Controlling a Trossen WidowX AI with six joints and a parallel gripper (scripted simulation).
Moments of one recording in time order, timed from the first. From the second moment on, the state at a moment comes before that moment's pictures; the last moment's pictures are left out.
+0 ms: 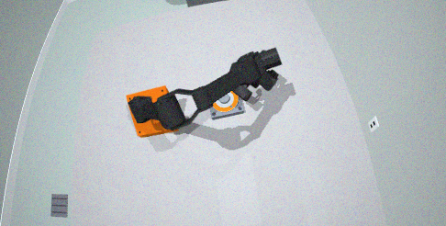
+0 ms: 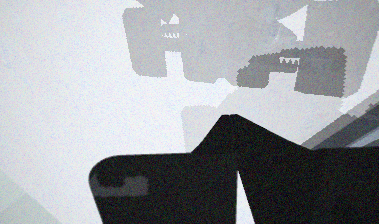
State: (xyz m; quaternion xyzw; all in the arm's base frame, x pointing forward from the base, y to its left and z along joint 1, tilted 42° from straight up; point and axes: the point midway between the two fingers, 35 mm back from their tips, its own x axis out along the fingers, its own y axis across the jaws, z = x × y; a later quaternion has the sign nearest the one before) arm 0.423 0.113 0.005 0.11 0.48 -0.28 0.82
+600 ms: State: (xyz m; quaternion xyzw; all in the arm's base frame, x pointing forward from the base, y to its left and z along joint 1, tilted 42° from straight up) arm 0.331 0.114 -0.009 -0.31 0.61 -0.18 0.71
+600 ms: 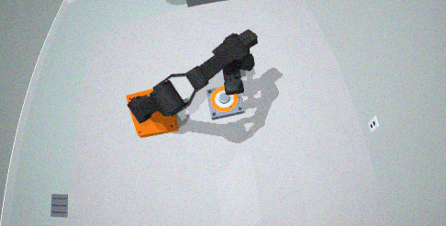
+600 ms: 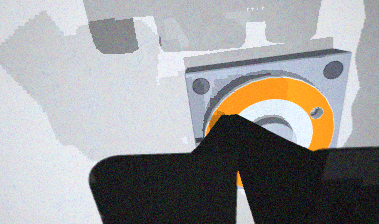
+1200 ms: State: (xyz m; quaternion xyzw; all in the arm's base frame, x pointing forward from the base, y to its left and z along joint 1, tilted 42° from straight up) arm 0.326 0.091 -0.041 -0.31 0.61 -0.18 0.71
